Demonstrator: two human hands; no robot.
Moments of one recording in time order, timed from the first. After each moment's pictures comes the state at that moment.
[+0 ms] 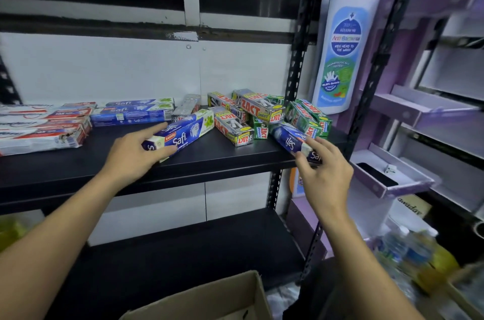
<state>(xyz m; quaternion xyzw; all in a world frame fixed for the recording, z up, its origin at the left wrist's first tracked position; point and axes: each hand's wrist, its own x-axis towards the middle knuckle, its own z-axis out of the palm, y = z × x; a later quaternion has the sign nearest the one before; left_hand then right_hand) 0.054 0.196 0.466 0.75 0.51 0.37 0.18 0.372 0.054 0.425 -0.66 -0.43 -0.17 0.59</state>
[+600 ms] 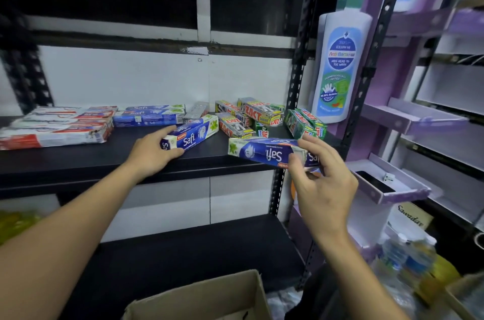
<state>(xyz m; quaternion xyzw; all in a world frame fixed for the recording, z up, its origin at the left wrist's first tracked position) 0.057 0.173 0.469 0.75 0.54 0.34 0.17 0.308 -0.029 0.458 -0.51 -0.47 -0.16 0.70</state>
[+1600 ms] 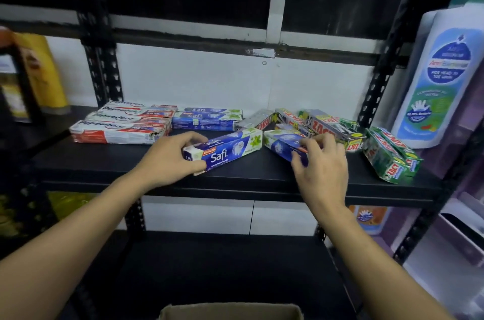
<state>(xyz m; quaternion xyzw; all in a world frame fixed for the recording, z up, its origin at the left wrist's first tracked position) -0.015 0.194 0.480 0.78 0.53 0.32 0.13 0.287 0.154 0.452 -0.66 -0.58 -0.28 0.40</state>
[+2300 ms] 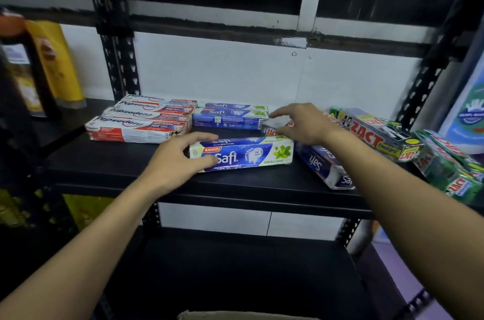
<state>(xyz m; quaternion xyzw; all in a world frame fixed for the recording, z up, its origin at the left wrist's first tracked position) -0.045 0.209 0.470 0.71 0.52 0.41 0.25 0.244 0.283 0.533 -0.57 -0.81 -0.03 0.16</state>
